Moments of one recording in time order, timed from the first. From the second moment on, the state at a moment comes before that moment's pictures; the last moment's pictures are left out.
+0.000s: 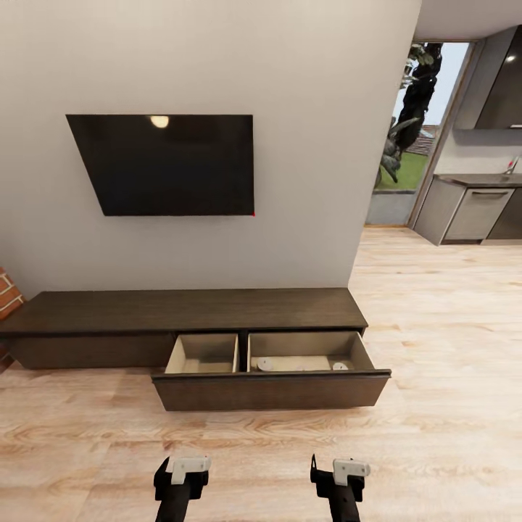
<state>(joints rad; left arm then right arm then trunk) -0.27 -0.02 -0.44 -0.56 0.22 -0.31 0.38 -0.38 0.14 0.00 -0.25 0.11 -0.52 -0.29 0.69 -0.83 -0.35</state>
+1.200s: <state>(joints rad) -0.28 -0.02 -0.44 -0.56 0.22 -0.31 0.38 -0.38 0.14 0.00 -0.24 0.11 -0.52 -0.29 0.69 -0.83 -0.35</state>
